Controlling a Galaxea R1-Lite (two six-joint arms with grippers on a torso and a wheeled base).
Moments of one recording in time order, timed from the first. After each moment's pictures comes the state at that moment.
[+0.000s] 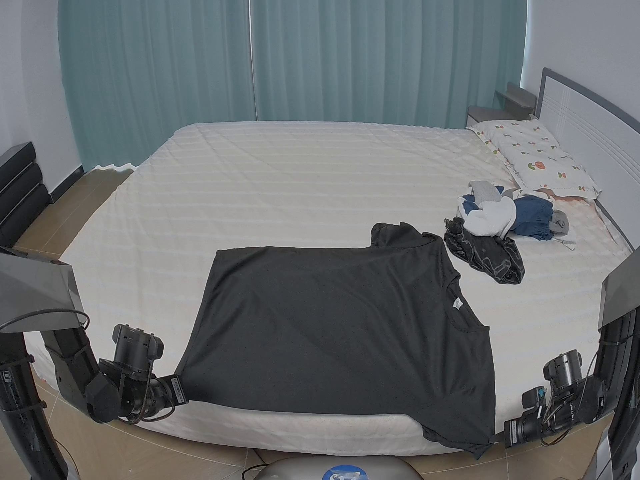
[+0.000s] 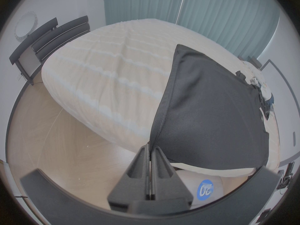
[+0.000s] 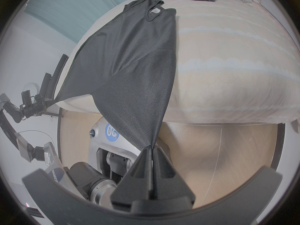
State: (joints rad) left arm -0.18 2.10 -0.30 -0.82 0.15 -0.52; right arm 0.01 2.23 -0.02 -0.99 0.34 0.06
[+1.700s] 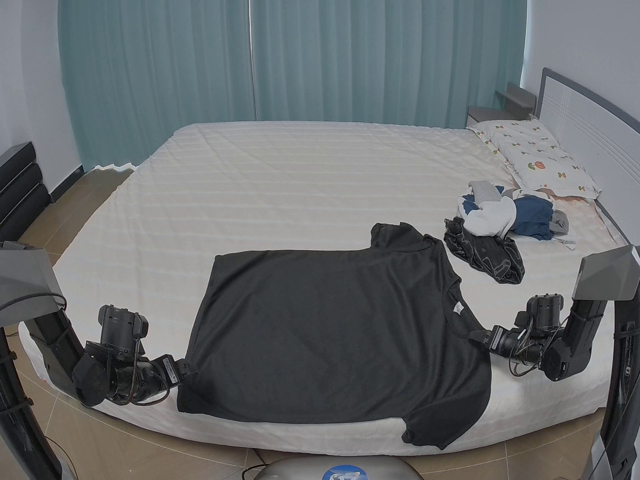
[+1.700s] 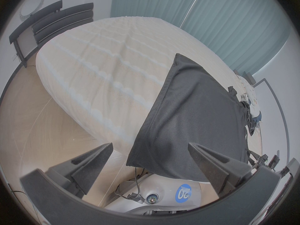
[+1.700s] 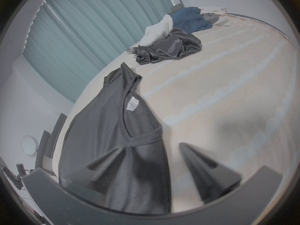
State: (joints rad) left arm -0.12 2.02 -0.37 -0.72 -0.01 -0.60; right arm -0.02 2.40 -0.57 -1.17 0.22 0.47
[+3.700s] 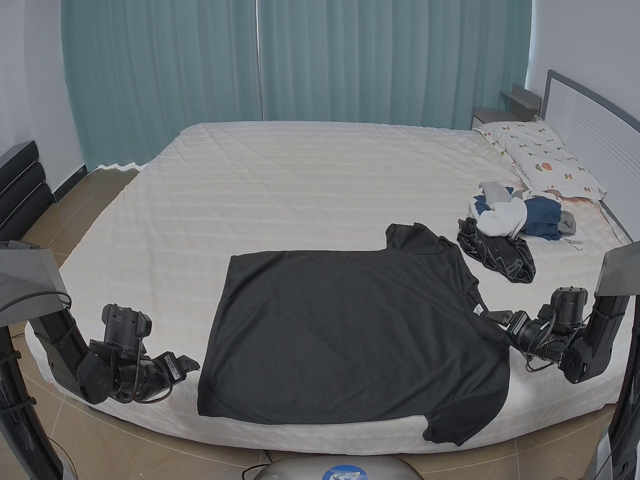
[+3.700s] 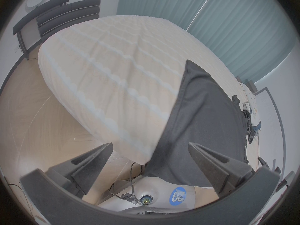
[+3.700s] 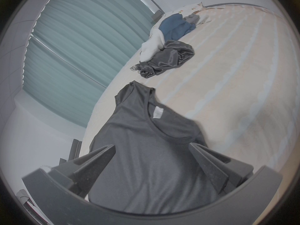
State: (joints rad) left arm -0.12 2.05 -0.39 -0.72 -0.01 -0.67; right arm -0.07 2.27 -0.42 -1.29 0.25 0.73
